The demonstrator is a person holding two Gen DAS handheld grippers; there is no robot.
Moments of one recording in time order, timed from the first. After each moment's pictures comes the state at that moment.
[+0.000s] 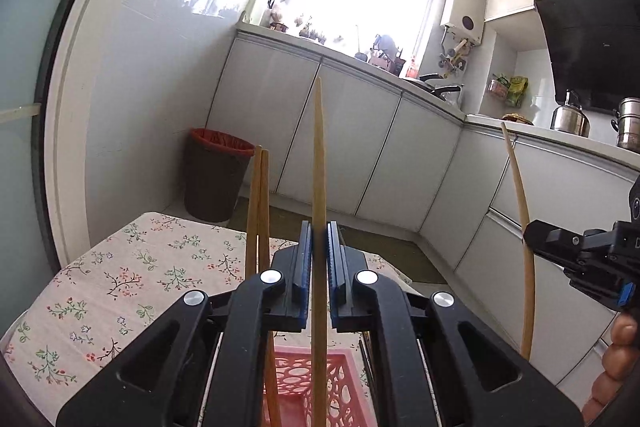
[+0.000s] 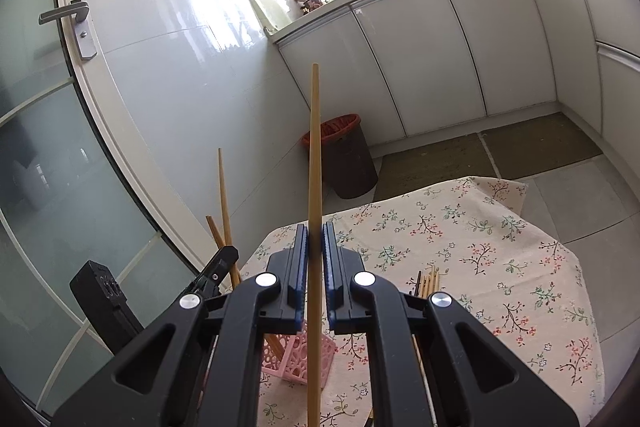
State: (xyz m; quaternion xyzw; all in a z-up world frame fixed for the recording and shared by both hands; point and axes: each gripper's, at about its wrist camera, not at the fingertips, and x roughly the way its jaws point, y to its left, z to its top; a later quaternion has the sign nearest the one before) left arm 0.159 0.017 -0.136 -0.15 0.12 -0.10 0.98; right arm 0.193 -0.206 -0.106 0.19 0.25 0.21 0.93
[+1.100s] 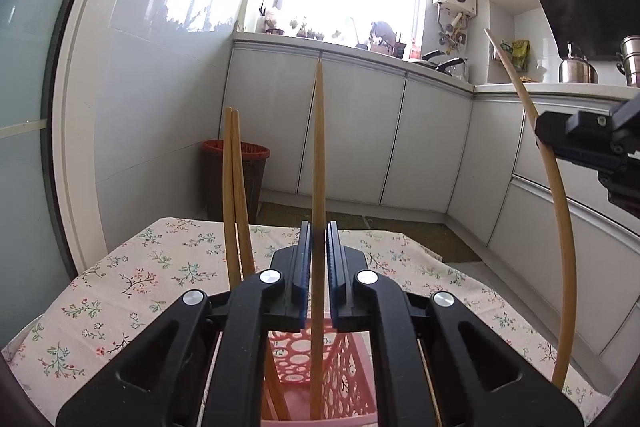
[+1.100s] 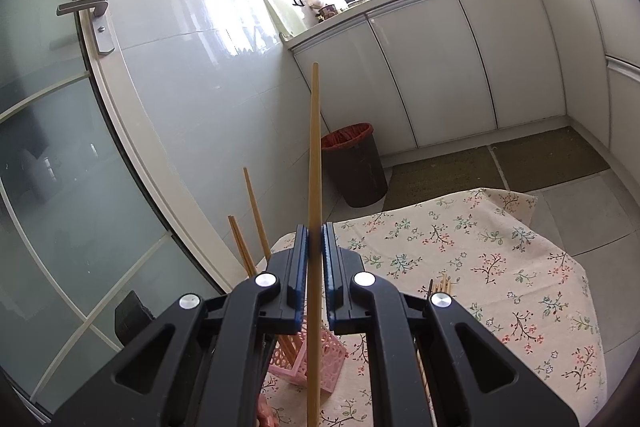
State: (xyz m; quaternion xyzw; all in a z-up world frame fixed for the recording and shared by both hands) left arm 0.154 -0.015 -0.164 -0.07 0.12 -0.06 0.99; right arm 0.184 -0.200 -0.102 0.18 0.22 0.23 0.93
